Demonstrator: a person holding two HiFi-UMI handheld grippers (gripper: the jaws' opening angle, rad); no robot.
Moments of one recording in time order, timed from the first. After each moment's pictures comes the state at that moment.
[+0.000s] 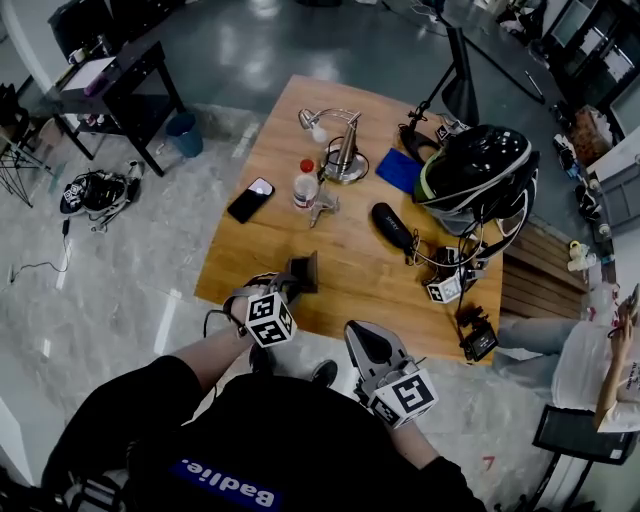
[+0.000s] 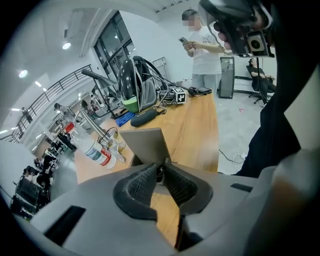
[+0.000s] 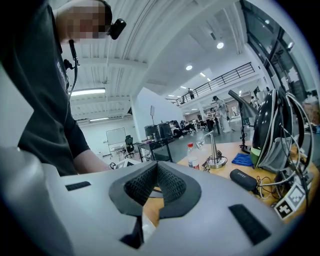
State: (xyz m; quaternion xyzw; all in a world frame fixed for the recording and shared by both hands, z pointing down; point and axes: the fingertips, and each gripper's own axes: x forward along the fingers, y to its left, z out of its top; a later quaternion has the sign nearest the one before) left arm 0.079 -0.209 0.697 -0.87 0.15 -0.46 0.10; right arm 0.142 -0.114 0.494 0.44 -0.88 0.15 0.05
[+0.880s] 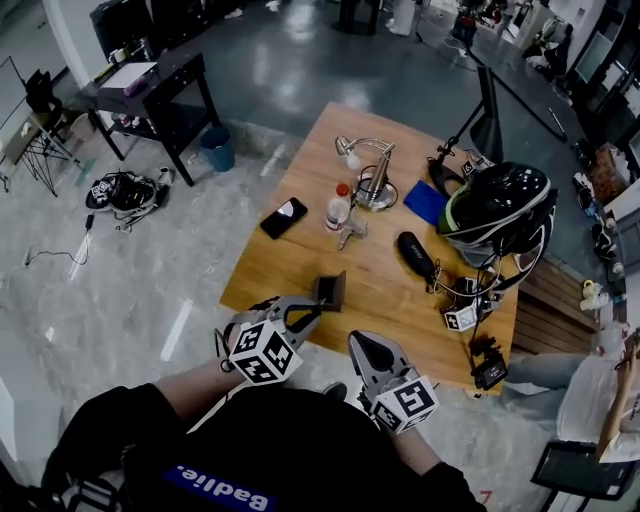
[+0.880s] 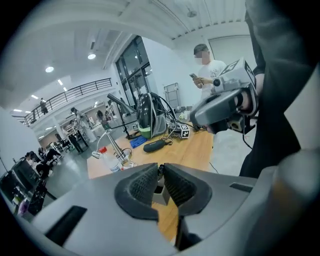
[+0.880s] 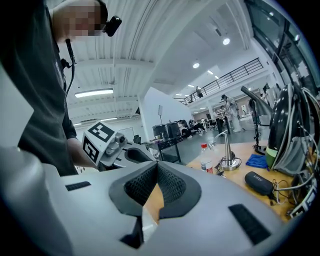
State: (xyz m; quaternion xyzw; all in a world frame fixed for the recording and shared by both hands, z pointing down) left arm 0.053 -0.165 0.547 -0.92 0.21 -0.34 0.07; right arm 0.101 -0.122 0.491 0.39 -0.91 0.14 0.03
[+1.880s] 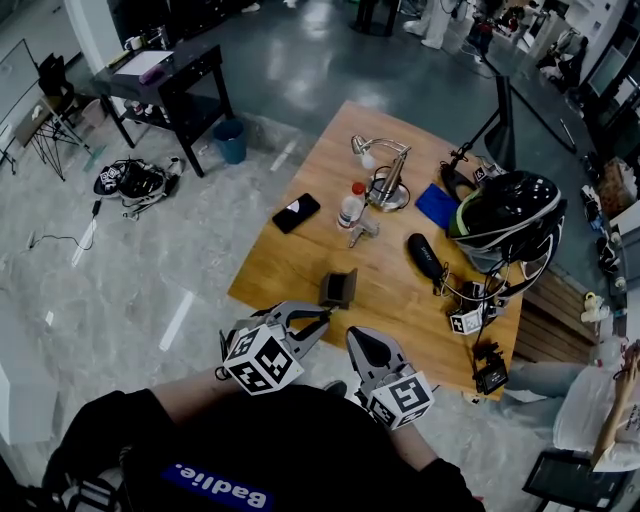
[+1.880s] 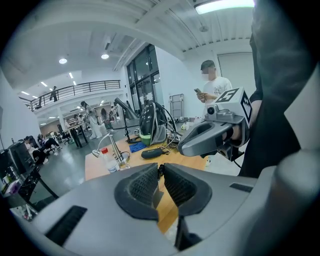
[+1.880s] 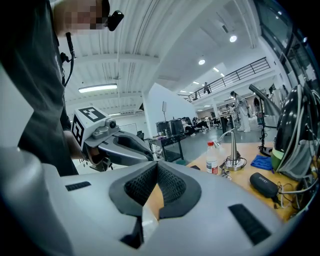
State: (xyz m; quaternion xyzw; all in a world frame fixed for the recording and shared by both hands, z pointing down) left arm 0.042 -0.137 0.510 -0.93 0.22 -0.28 0.02; right arm 0.077 -0.120 0.498 0.38 -0.91 0.13 0.06
